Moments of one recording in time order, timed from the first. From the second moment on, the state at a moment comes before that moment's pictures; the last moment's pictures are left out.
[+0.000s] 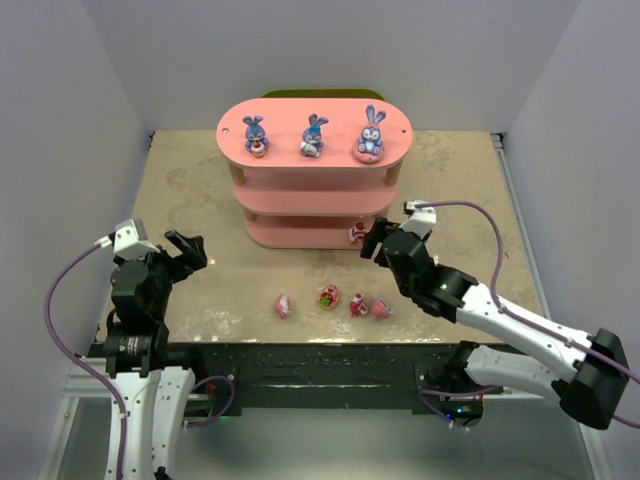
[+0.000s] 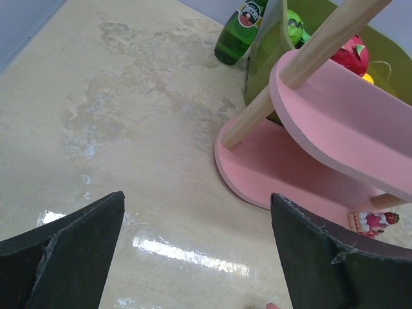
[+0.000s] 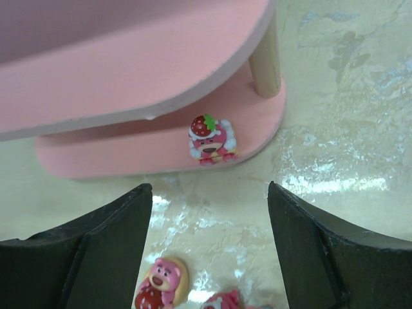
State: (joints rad) left arm 0.04 0.34 0.64 -0.52 -0.05 -0.44; right arm 0.86 1.09 0.76 -0.18 0.72 0.69
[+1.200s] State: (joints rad) left arm 0.03 0.51 0.56 -0.35 0.42 -0.42; right arm 0.89 1.18 0.59 -0.27 0.09 0.42
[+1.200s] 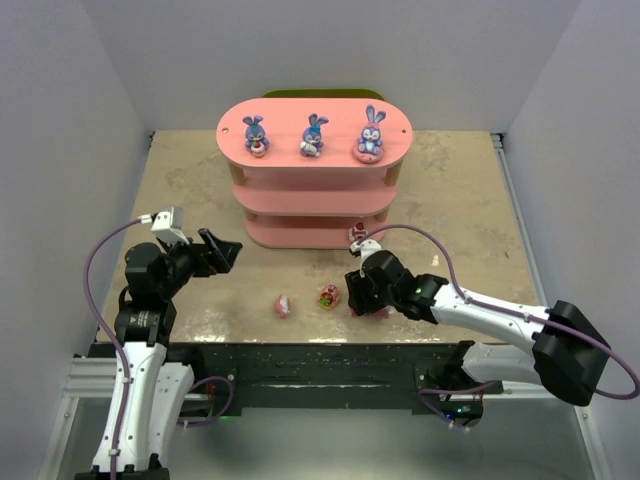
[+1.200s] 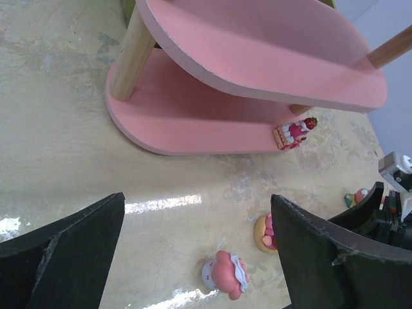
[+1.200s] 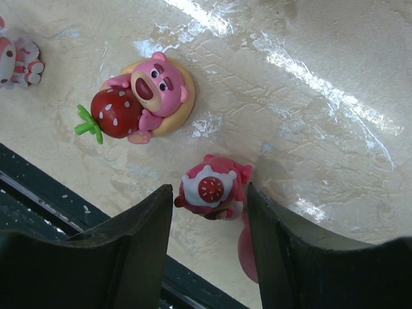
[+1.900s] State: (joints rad) left arm 0.03 0.50 0.56 -0.34 0.42 -0.42; right arm 0.89 1.23 0.64 -0.22 0.15 0.43
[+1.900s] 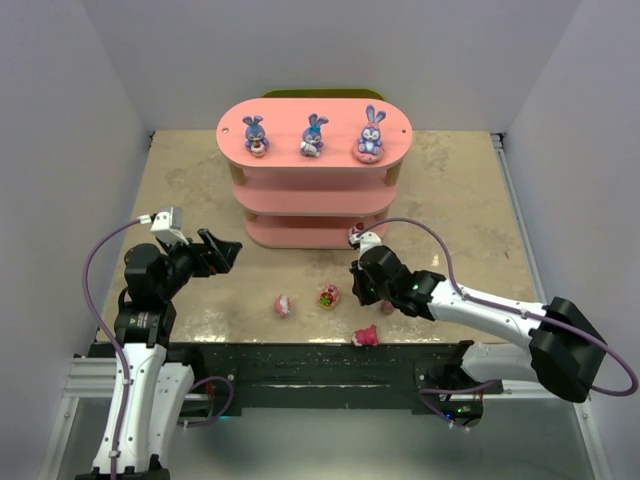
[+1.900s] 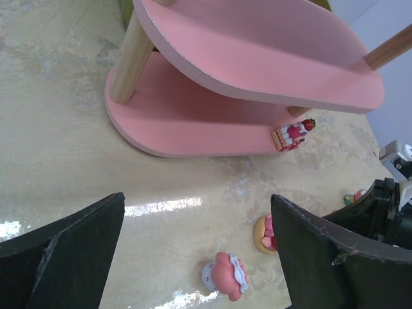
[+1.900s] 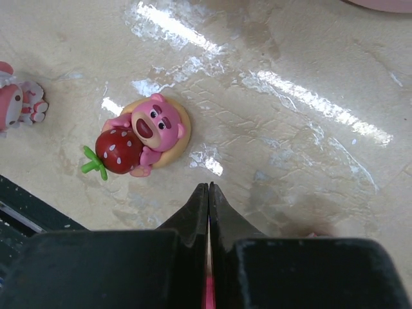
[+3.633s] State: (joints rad) left arm 0.03 0.50 0.56 -0.34 0.42 -0.42; right arm 1.19 1.57 0.87 -0.22 0.49 0.53
